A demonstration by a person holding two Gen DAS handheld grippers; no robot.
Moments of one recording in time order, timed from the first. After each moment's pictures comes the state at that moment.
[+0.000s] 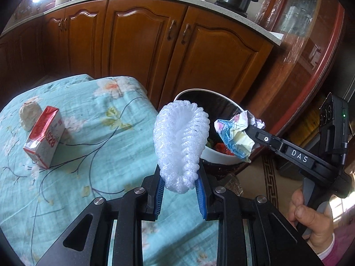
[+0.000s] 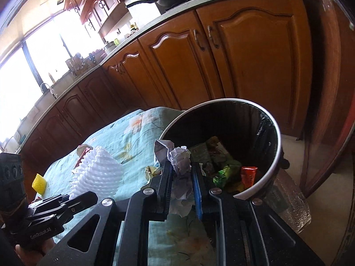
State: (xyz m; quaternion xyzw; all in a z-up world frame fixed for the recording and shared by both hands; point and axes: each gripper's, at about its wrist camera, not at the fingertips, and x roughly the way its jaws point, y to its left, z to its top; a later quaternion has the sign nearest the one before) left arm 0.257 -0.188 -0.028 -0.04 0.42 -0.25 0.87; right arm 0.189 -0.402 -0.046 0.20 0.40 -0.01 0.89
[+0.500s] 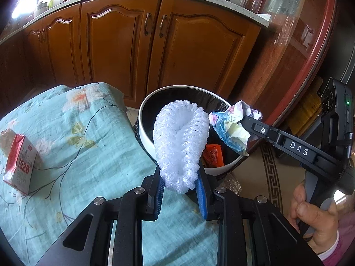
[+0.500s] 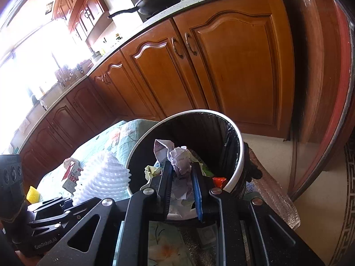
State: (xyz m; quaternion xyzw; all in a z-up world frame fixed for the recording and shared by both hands) left arm 0.293 -0.251 -0.041 0.01 0.43 -0.27 0.86; right arm 0.183 -0.440 -0.048 0.21 0.39 -0.04 0.90
